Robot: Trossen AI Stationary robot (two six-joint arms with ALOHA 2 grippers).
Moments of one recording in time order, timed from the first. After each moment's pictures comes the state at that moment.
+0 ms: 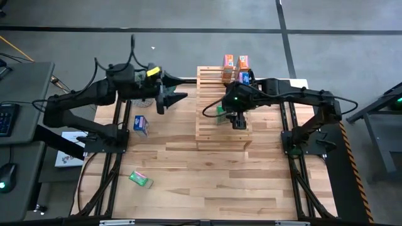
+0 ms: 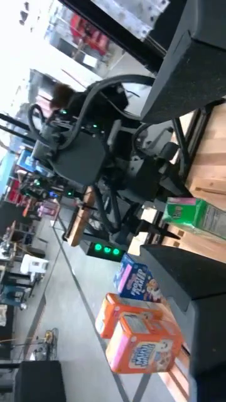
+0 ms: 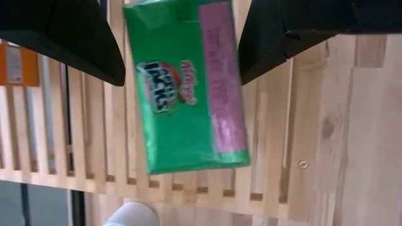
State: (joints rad) left arm 0.15 1.14 1.36 -0.28 -0.01 -0.30; right arm -0.09 1.55 1.71 -1.19 0.11 -0.22
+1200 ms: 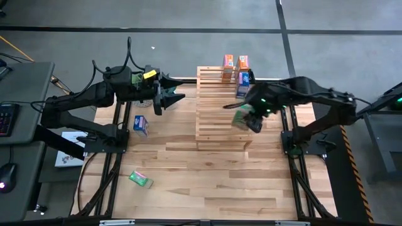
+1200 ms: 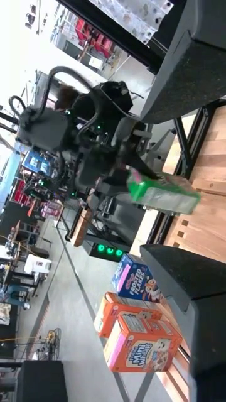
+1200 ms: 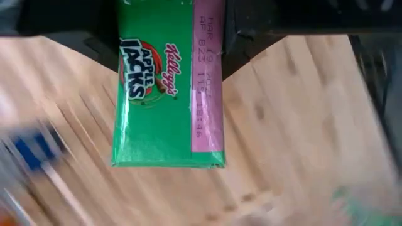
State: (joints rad) left arm 0.14 1.10 1.30 -0.24 -0.01 -0.31; right arm -0.03 1.36 1.71 -1.39 0.07 0.44
